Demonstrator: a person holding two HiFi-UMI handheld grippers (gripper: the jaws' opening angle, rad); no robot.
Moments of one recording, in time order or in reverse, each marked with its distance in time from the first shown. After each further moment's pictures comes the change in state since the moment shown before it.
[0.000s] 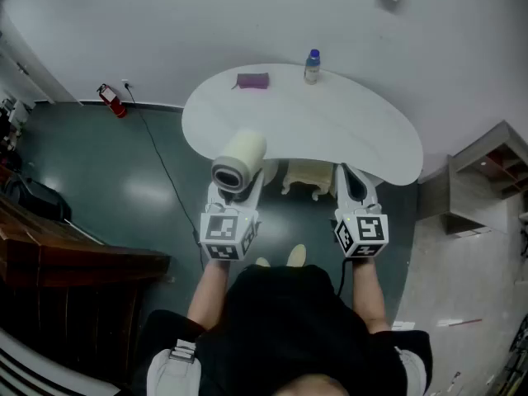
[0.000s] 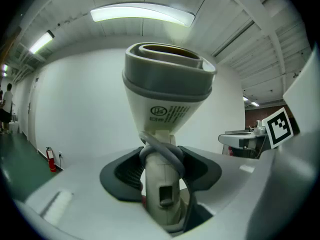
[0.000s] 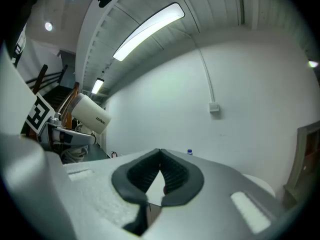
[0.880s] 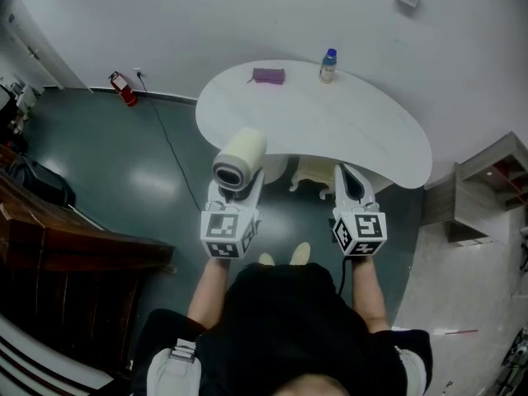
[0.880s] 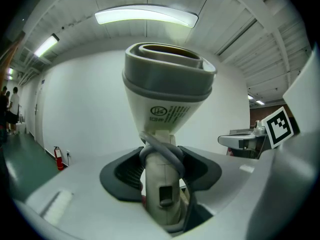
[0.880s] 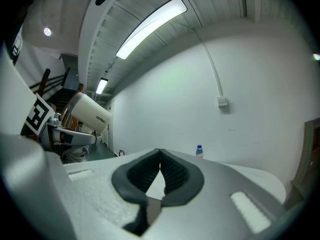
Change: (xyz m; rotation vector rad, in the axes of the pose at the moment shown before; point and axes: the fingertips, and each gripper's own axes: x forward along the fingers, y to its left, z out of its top) left arm -0.032 0.027 -0.008 -0.009 0.011 0.056; right arm 0.008 0.042 -0.011 0.019 0.037 0.065
